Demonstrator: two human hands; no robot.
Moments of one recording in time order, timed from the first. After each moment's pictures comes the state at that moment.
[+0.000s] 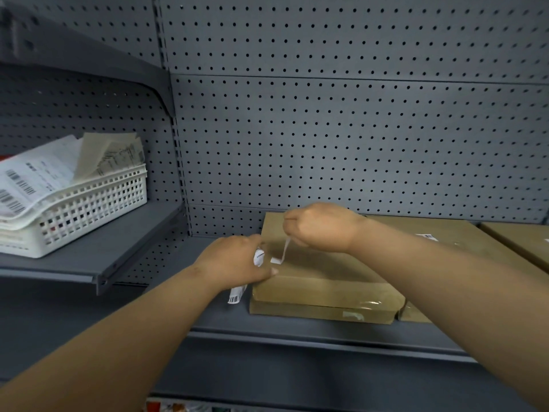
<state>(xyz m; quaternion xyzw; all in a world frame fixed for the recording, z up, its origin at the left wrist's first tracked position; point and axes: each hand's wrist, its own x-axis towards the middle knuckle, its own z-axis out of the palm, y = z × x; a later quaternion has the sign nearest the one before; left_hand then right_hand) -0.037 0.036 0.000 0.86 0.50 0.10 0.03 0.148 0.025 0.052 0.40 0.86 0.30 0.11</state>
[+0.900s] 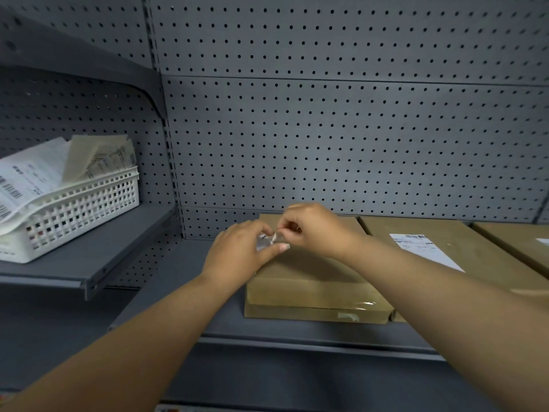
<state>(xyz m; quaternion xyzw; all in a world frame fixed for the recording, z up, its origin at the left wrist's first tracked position) -0.014 0.029 -0.001 0.81 0.47 0.34 0.07 0.149 0.020 0.039 0.50 0.83 0.04 -0.24</state>
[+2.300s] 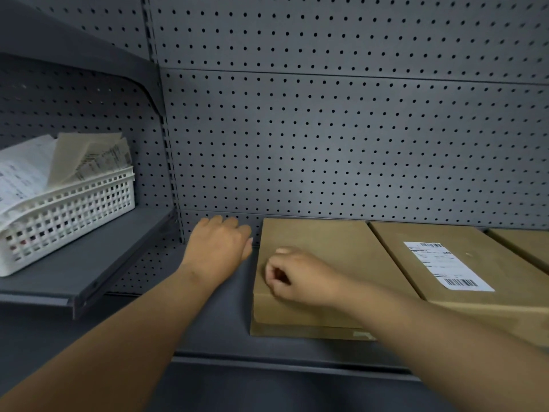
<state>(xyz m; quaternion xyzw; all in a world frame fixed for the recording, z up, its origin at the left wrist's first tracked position) -0.046 0.085 -0.004 0.82 0.45 0.18 -0.29 0.127 0.033 -0.017 0.49 0.86 -0.05 -0.16</state>
